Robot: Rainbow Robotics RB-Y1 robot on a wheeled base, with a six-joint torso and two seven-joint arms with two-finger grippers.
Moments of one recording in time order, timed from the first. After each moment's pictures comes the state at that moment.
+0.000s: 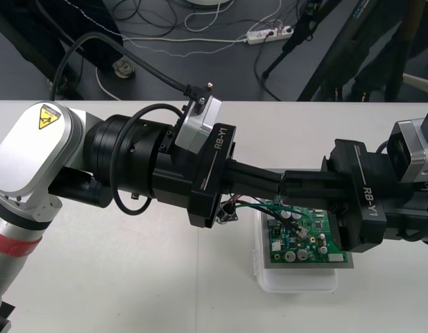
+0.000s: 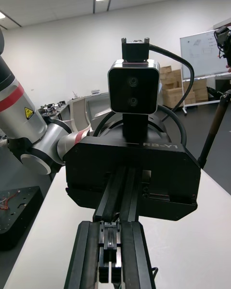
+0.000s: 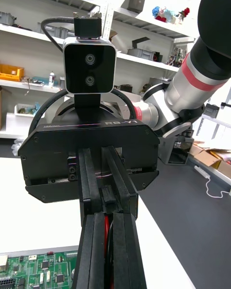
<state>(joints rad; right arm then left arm) 0.00 -0.82 0.10 -2.17 0.80 -1.01 -0.18 -0.46 0.47 -0.35 -1.91 -1.12 -1.21 0.43</state>
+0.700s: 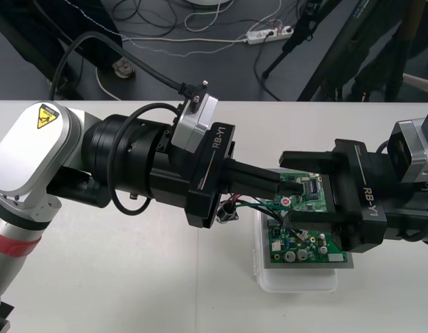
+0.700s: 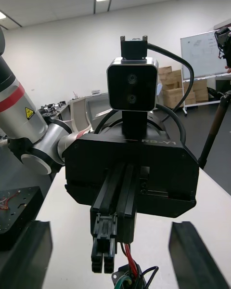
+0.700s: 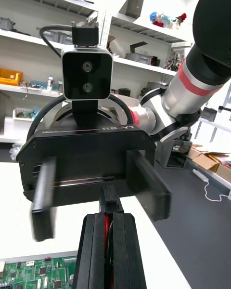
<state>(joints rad) 0.00 -0.82 0.10 -2.17 0.80 -1.01 -0.18 -0.46 0.48 -0.35 -1.91 -1.09 -1.21 0.40</state>
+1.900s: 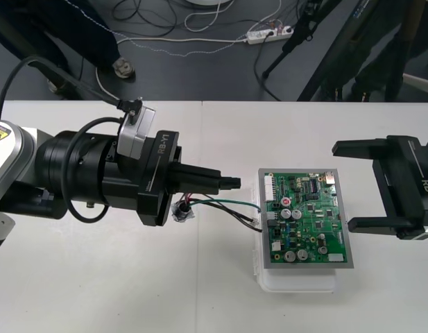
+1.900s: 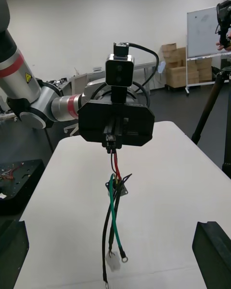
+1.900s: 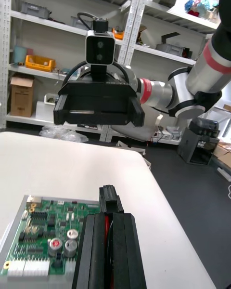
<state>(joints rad) 0.00 -0.81 -0.12 -1.95 0.80 -1.34 -0.18 -0.31 0.61 -0.25 -1.91 -1.03 -1.21 0.32</state>
